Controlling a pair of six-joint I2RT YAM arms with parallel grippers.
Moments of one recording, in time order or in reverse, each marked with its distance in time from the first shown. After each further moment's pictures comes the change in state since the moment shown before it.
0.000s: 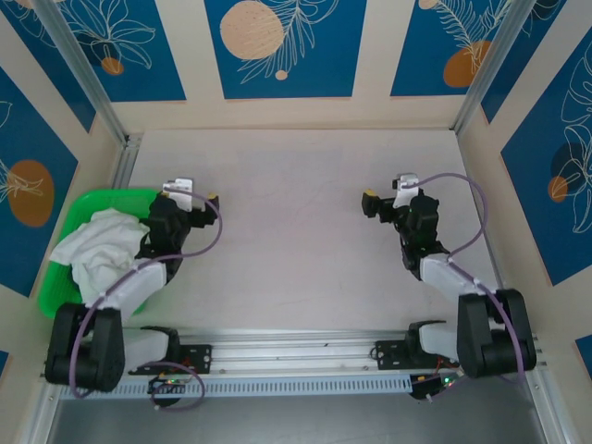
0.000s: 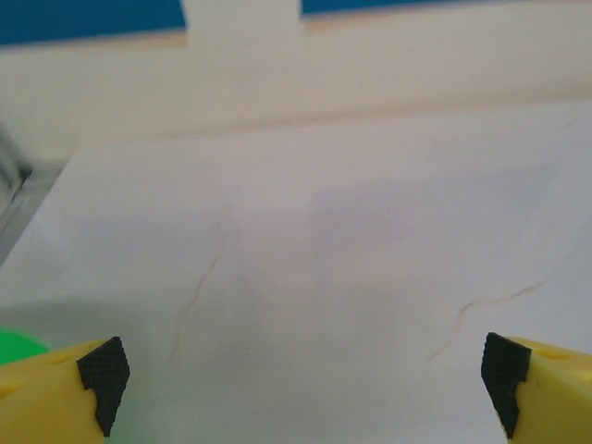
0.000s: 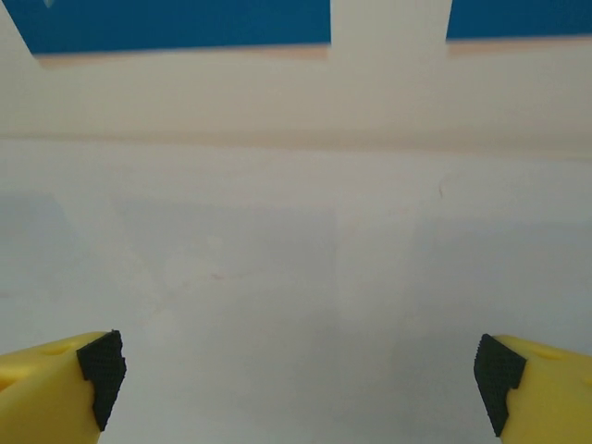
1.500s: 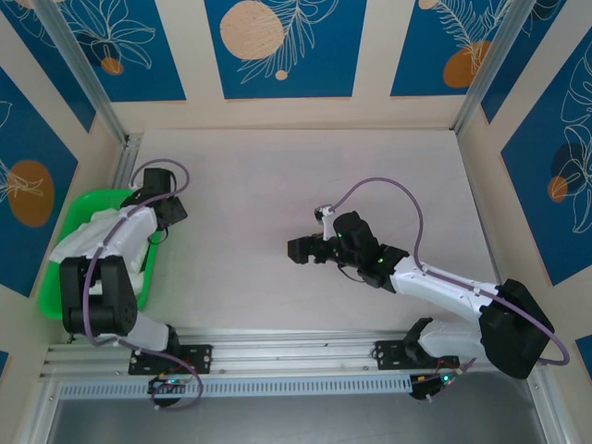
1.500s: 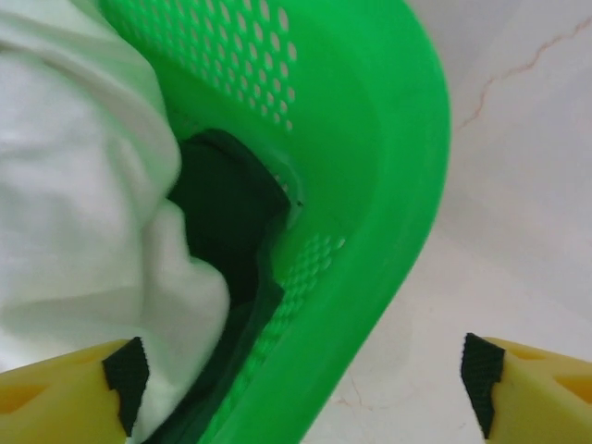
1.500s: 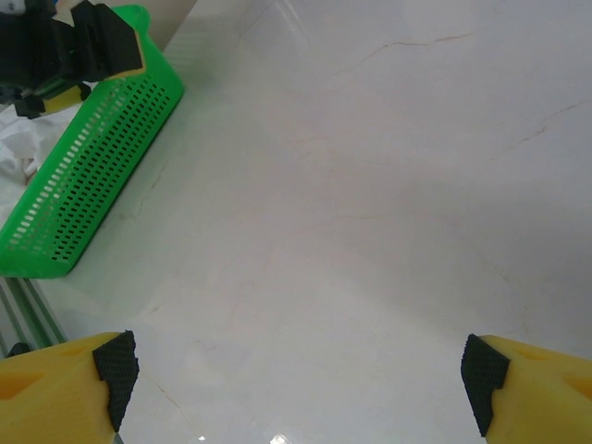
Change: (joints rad) left arm 0.179 0.360 0.476 -0.958 -0.272 -0.480; right arm 0.676 0.014 0.168 -0.463 -0.052 0.463
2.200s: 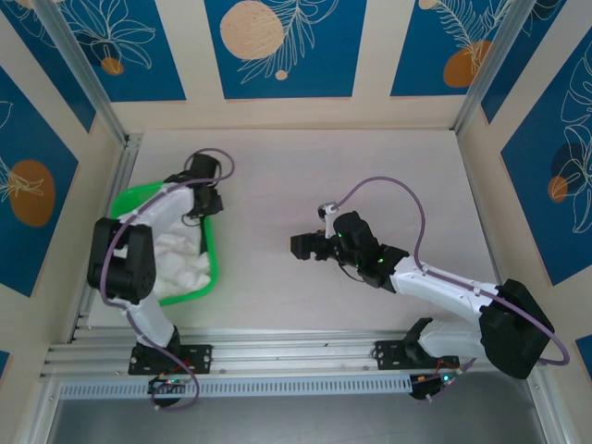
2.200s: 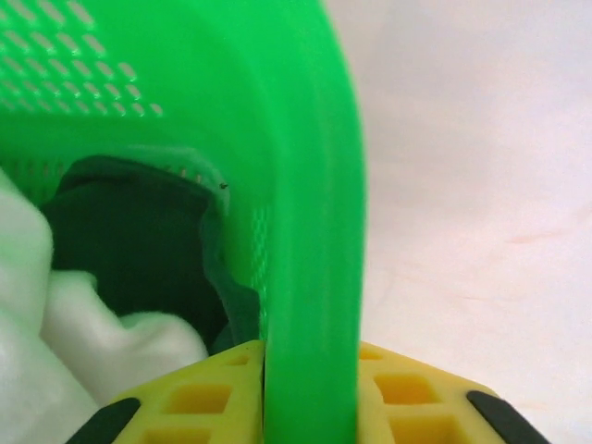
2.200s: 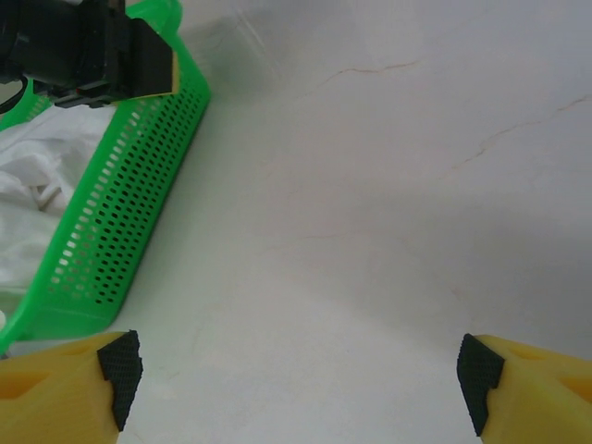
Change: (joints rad) left arm -0.281 0.267 0.274 -0.072 0.112 0.005; right arm -0.006 -0.001 0.000 -0.005 0.108 -0.004
